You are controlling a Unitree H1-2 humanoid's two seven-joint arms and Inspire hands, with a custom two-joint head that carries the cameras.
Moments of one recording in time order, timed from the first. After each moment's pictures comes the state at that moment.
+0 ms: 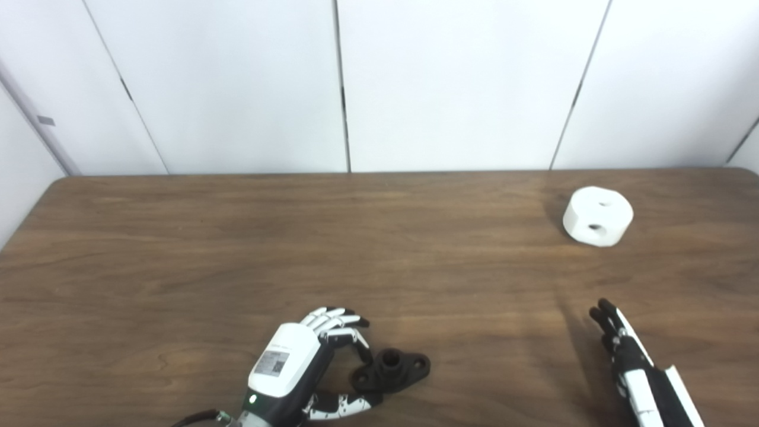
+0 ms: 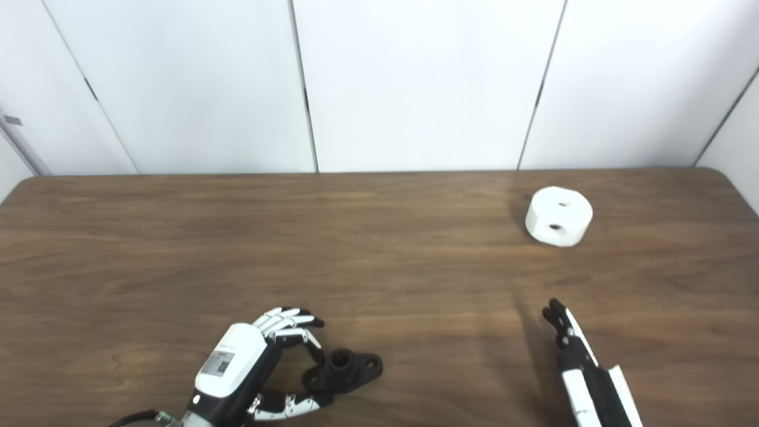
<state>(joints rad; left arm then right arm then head) 0.13 0.34 -0.42 -0.24 0.81 -0.12 0.07 0.41 -0.16 -0.05 -0.39 0.01 0.00 0.06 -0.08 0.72</state>
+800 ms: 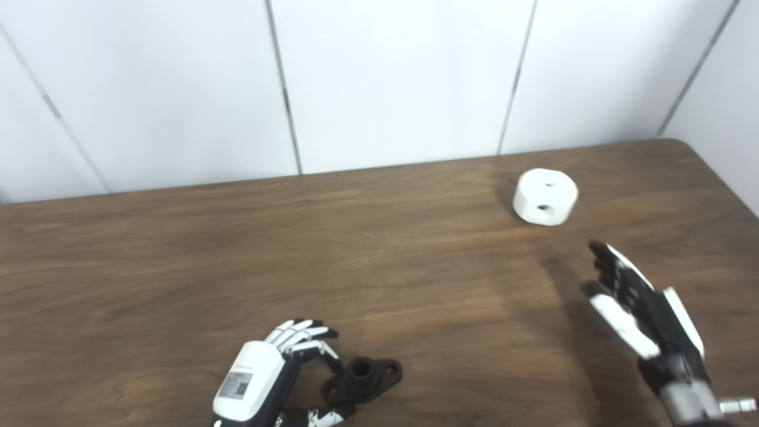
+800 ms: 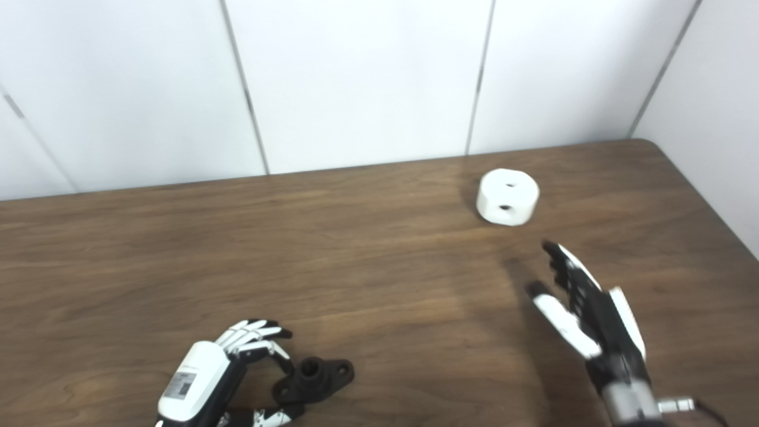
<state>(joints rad) 0.15 0.34 -0.39 -0.20 0.79 -0.19 0.08 0.23 -0.26 -0.19 -0.46 -0.08 0.22 0.01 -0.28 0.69</state>
